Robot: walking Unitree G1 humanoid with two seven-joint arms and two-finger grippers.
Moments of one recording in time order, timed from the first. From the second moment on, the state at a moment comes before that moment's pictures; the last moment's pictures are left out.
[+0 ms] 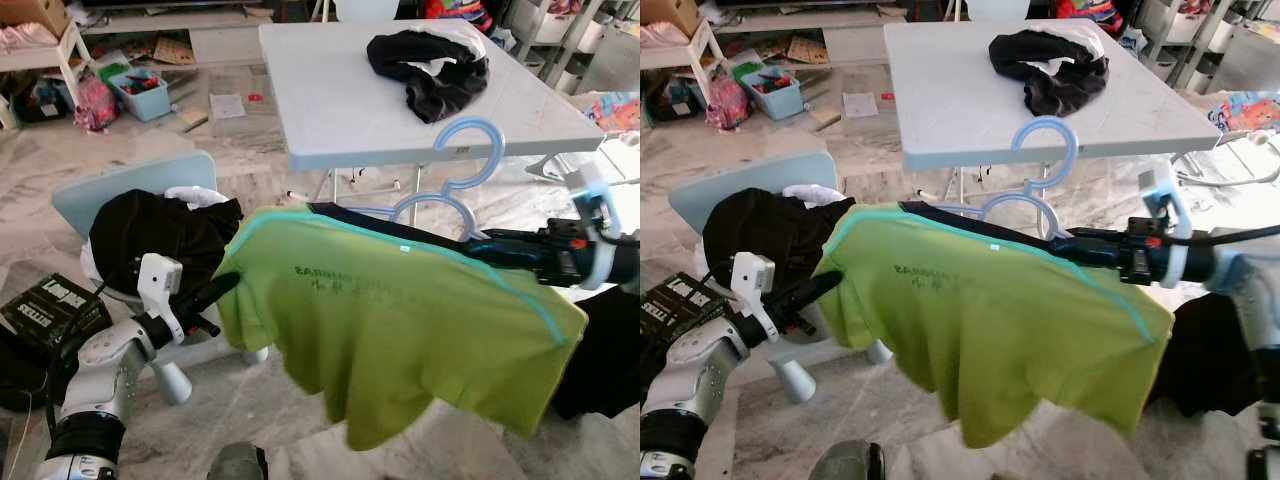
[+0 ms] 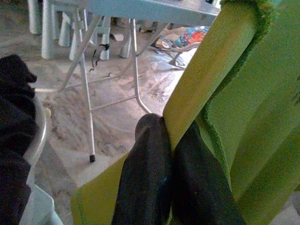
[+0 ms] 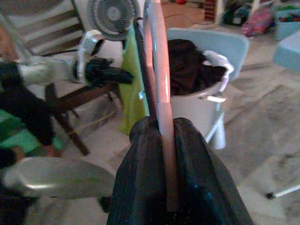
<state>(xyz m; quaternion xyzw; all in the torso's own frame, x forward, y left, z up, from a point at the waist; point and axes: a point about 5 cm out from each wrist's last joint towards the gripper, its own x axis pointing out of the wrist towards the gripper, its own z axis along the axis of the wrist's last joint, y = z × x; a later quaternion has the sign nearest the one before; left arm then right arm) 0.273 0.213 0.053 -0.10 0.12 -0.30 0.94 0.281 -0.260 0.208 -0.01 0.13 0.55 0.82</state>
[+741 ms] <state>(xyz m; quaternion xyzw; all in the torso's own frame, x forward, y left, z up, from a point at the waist) 0.317 0.220 0.084 -0.01 0.07 -0.15 0.99 0.305 -0.229 0.186 -0.06 0.03 0.44 0.90</state>
